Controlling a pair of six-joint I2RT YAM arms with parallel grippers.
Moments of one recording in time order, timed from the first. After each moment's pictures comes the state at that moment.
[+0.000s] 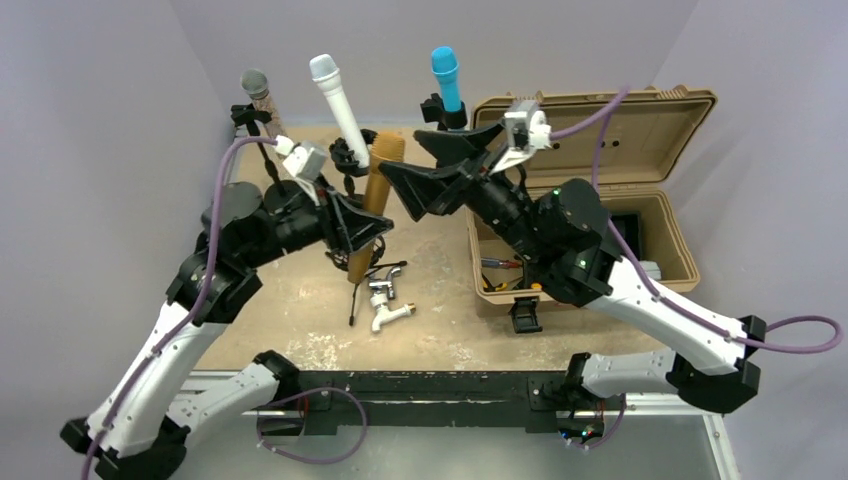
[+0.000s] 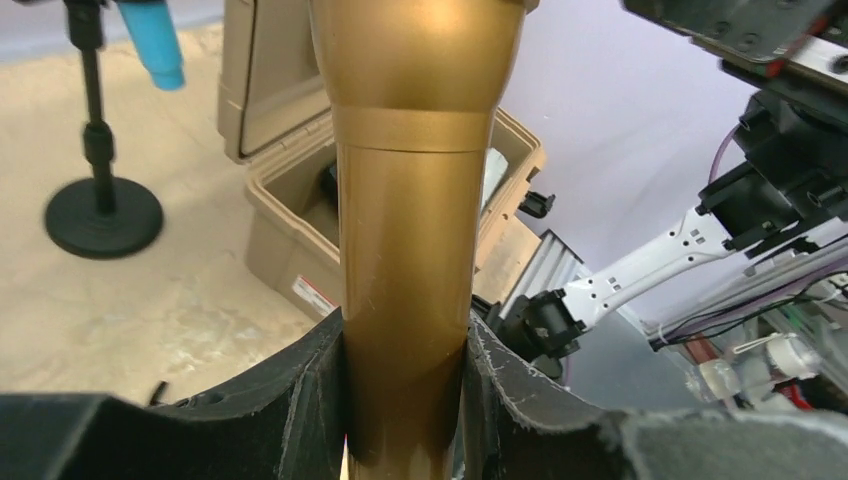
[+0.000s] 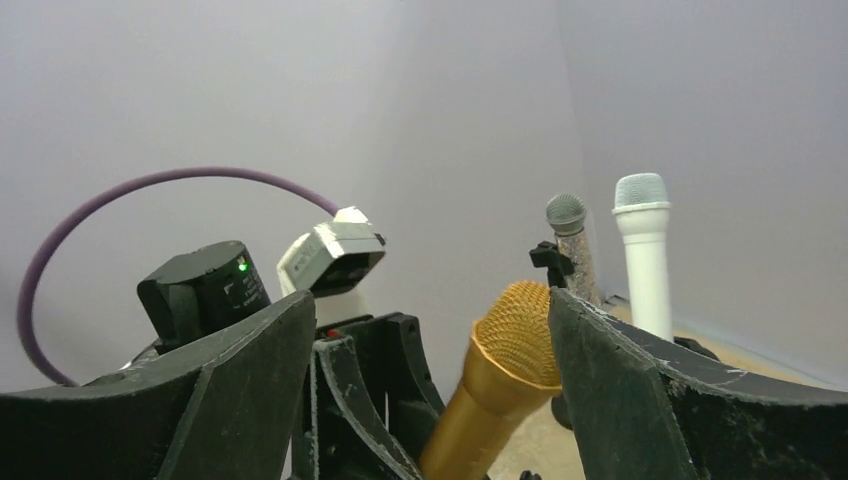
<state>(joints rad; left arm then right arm) -0.51 0.84 1.20 -0.41 0.50 -0.44 1.09 1.21 1.44 0.22 0.15 0.27</state>
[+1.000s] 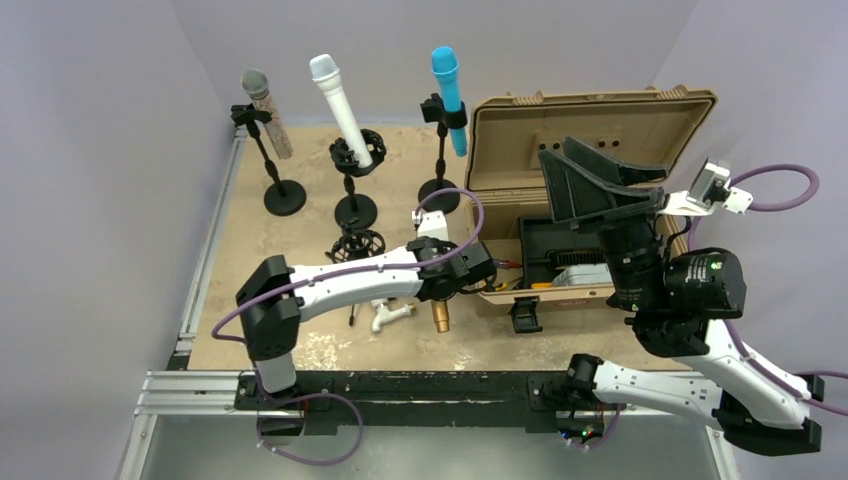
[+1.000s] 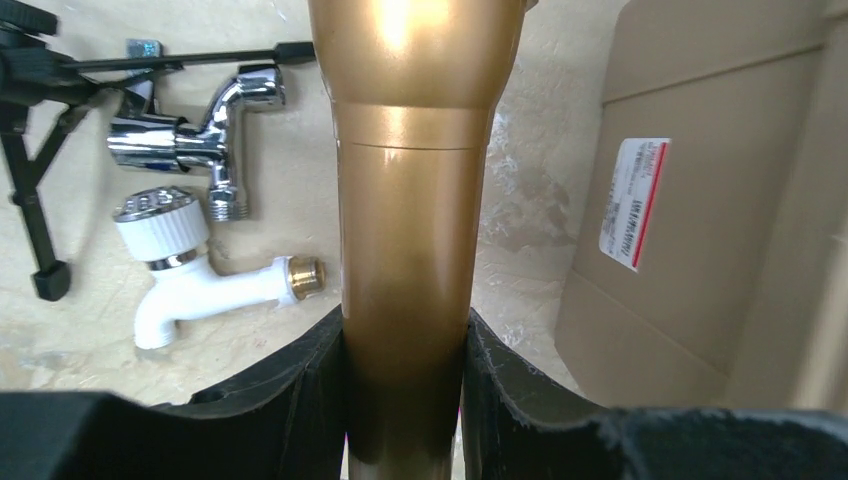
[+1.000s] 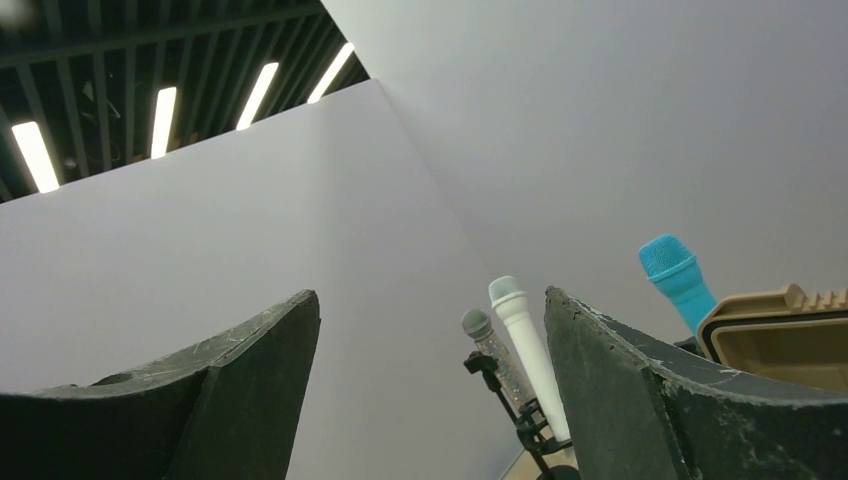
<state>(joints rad) -1.17 1.75 1.48 -1.04 -0.64 -1.33 1.09 0.74 1.16 0.33 0.51 0.26</state>
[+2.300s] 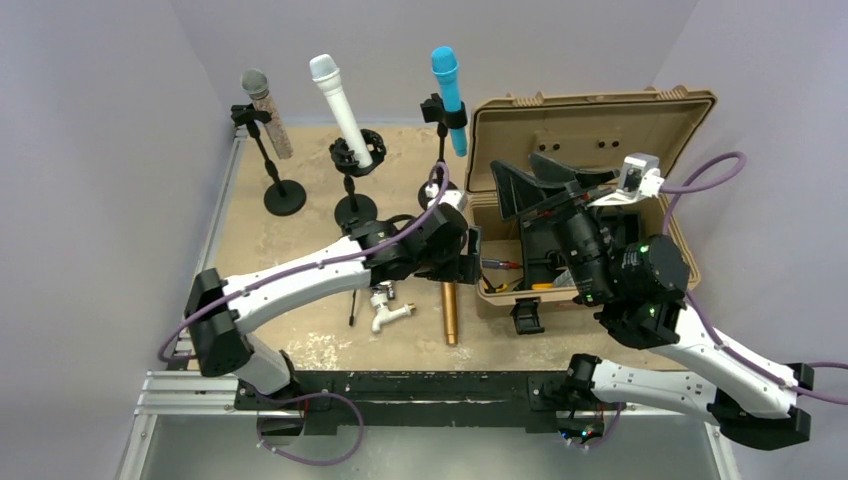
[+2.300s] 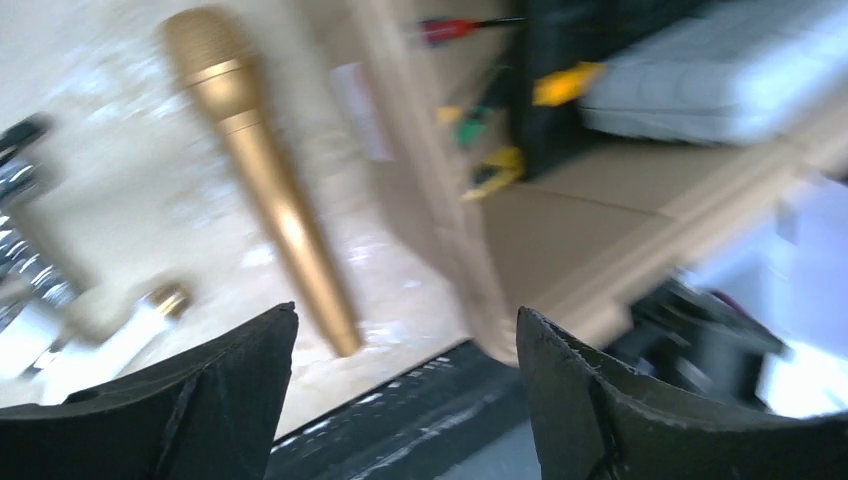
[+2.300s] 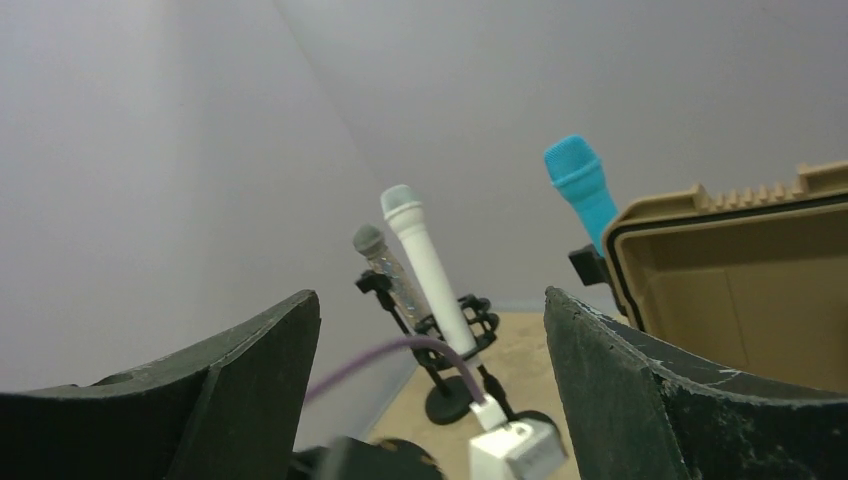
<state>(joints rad) -1.07 1.59 1.41 -0.75 -0.23 -0.88 1.09 0.80 1.13 0.22 0.60 0.22</state>
